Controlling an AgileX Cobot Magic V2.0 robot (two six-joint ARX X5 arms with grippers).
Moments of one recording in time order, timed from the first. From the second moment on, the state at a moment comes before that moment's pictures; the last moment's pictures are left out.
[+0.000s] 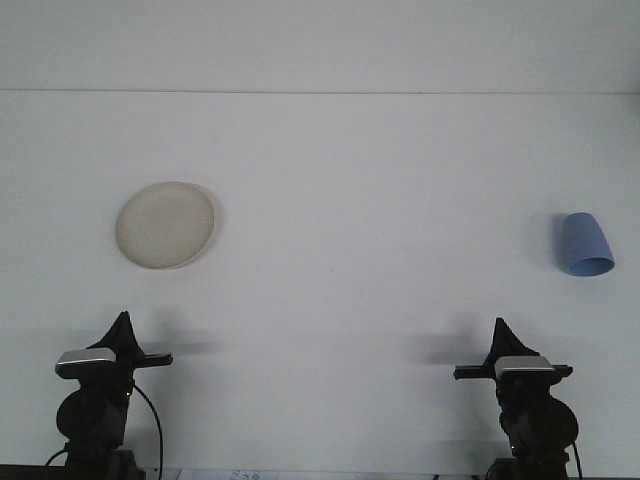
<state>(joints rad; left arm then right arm) -0.04 0.00 0.03 0.00 -0.16 -0.02 0.01 0.00 0.01 -0.11 -0.03 0.03</state>
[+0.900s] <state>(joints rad) -0.04 0.00 0.03 0.00 -0.16 -0.02 0.01 0.00 0.01 -0.11 -0.07 0.11</state>
